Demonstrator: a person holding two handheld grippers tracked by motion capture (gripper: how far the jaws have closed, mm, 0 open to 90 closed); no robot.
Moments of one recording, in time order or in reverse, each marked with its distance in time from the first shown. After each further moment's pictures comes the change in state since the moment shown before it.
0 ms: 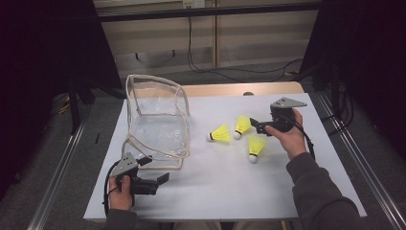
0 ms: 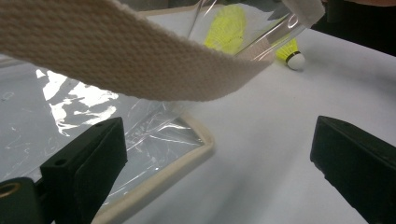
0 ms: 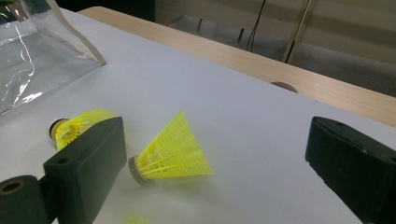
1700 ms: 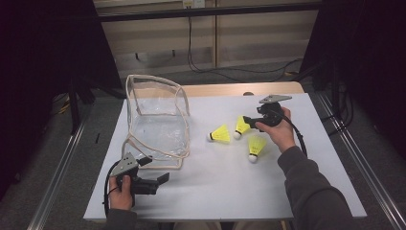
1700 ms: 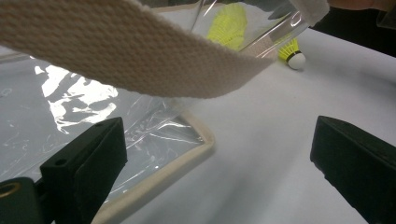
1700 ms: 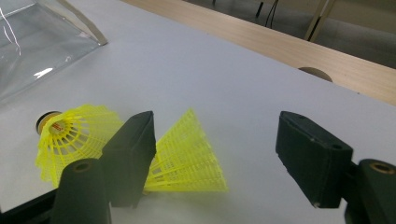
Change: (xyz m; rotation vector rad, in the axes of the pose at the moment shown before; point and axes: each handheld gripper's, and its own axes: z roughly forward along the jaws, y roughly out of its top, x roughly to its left) left arm 0.001 -0.001 0.001 0.005 -0.002 -0.014; right arm -0.001 0.005 0.040 0.107 0.066 -0.004
